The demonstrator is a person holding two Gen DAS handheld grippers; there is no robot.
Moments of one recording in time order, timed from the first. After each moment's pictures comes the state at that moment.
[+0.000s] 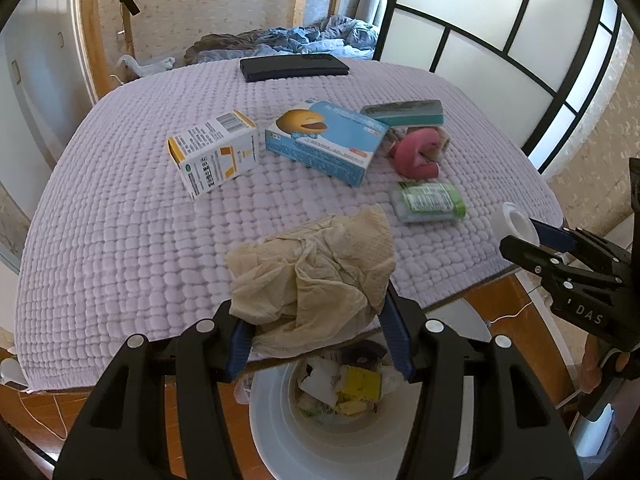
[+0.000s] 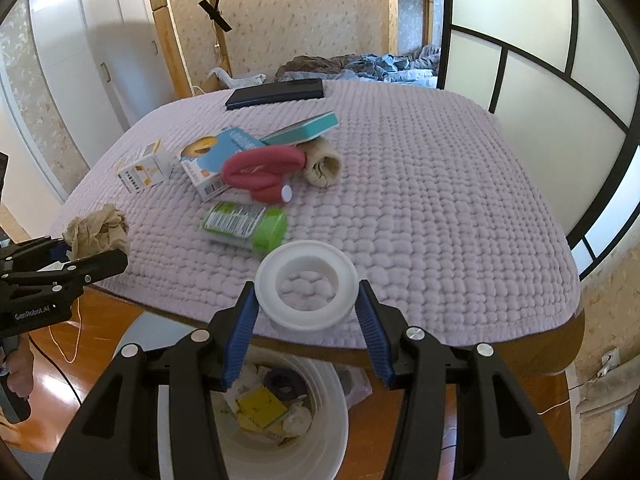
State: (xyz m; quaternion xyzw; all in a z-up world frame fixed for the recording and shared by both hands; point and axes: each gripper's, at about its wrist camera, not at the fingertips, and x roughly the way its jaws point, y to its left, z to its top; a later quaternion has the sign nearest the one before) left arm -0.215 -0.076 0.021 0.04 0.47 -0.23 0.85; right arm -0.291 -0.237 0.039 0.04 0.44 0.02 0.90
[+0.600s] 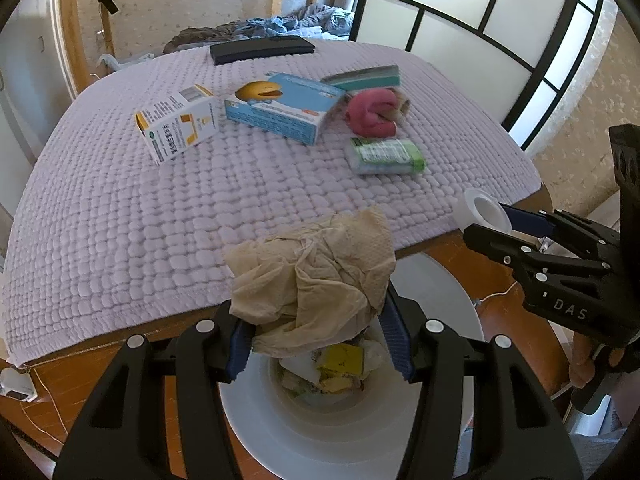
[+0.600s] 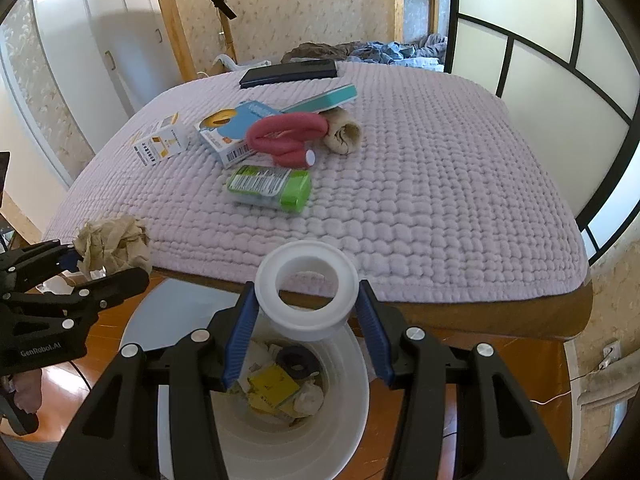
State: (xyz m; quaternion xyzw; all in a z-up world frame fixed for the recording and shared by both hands) left arm -0.247 -0.088 0.014 0.06 0.48 -0.26 0.84; right arm -0.310 -0.221 0.032 0.04 0.46 0.02 0.89
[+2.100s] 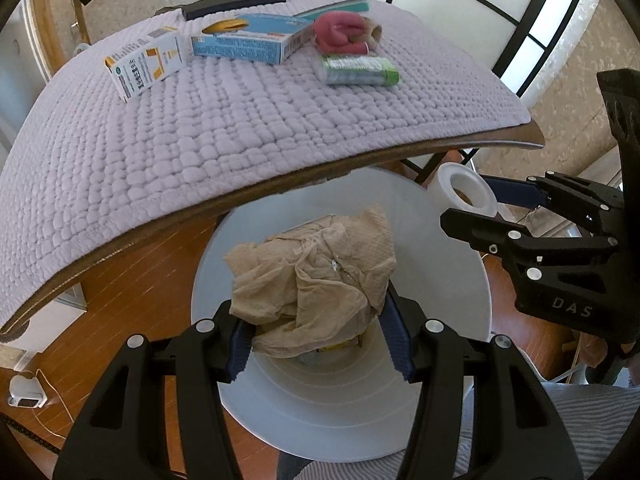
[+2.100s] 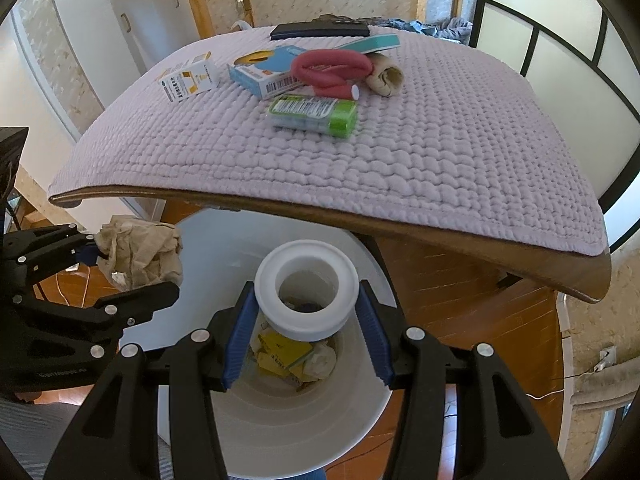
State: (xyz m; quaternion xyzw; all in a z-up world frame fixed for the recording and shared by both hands) left arm -0.275 -0.089 -0.020 0.09 0.52 -0.28 0.80; right arm -0.328 -0.190 0.005 0.02 0.51 0.05 0.86
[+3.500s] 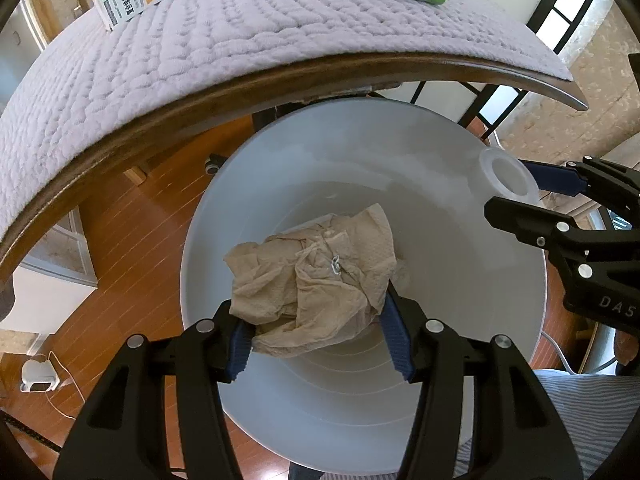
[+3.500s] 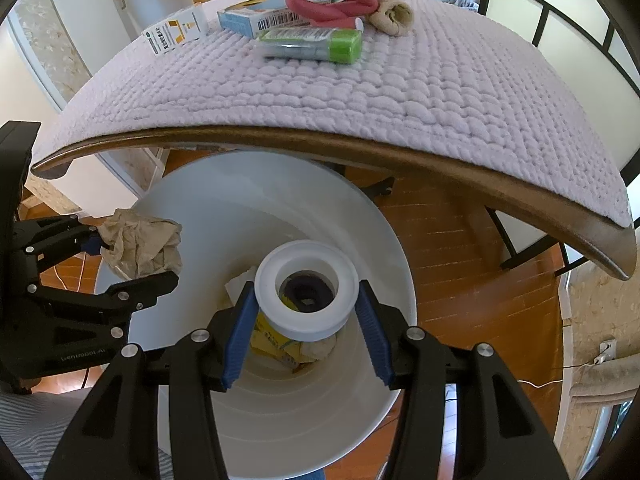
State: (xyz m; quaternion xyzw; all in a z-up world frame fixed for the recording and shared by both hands) left arm -0.271 -0.111 -0.080 0.13 0.57 -0.25 0.78; right arm -0.319 -0.178 -0.045 0.01 0.55 0.05 0.84
